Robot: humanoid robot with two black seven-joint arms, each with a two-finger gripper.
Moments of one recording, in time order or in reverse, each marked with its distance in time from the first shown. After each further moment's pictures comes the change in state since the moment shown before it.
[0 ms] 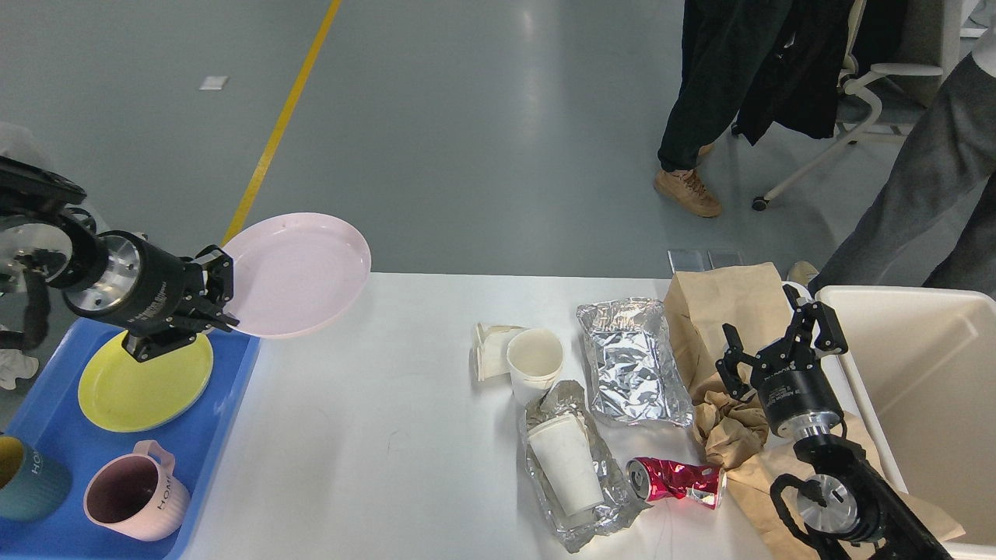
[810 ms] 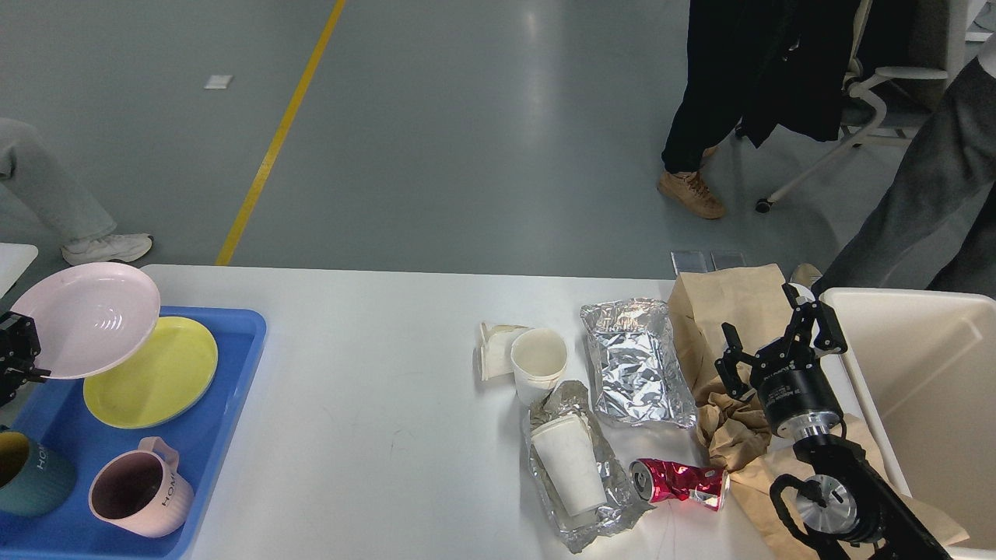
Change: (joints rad) left arm 1.039 0.204 -0.840 1.068 0.334 -0.137 0.221; right arm 0.000 0.000 0.000 0.001 0.000 0.000 0.000
